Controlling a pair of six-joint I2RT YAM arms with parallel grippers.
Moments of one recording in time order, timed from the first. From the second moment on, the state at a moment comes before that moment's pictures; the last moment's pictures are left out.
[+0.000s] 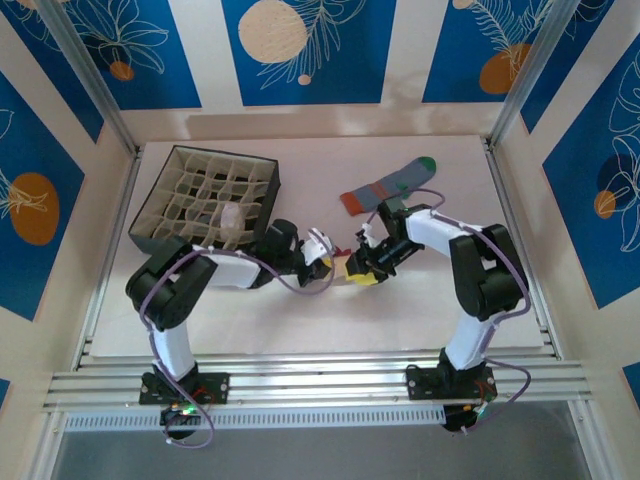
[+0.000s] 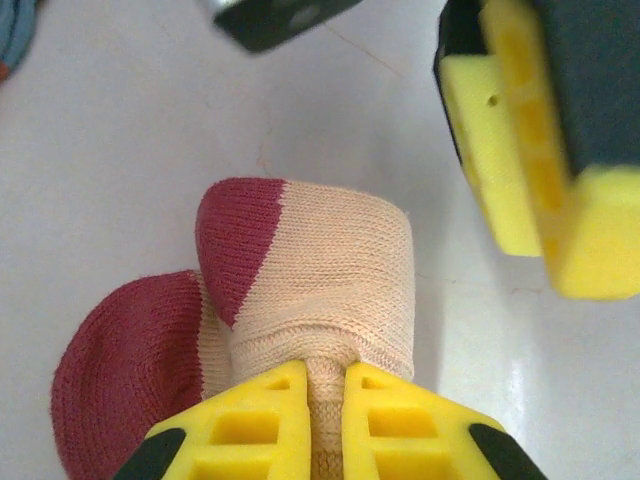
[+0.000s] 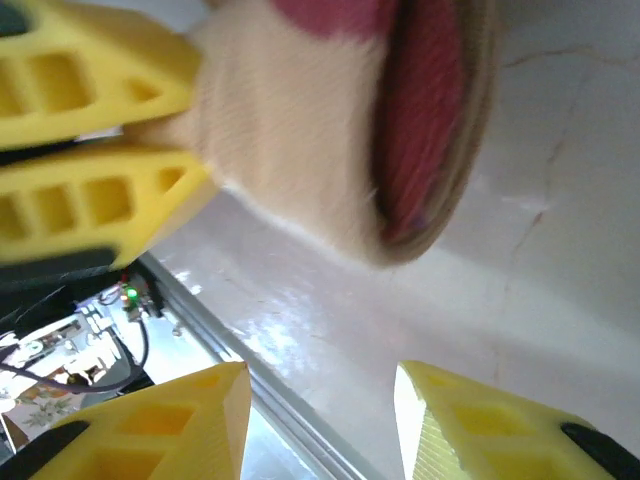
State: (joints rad) left arm -0.65 1.85 0.83 0.36 0.59 0.26; right arm 0.33 1.75 1.06 -0.84 -0.79 0.23
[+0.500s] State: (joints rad) left arm -0.52 1.99 0.95 0.30 0.86 -0.02; right arm 0.26 1.77 1.06 -0.56 -0.75 0.34
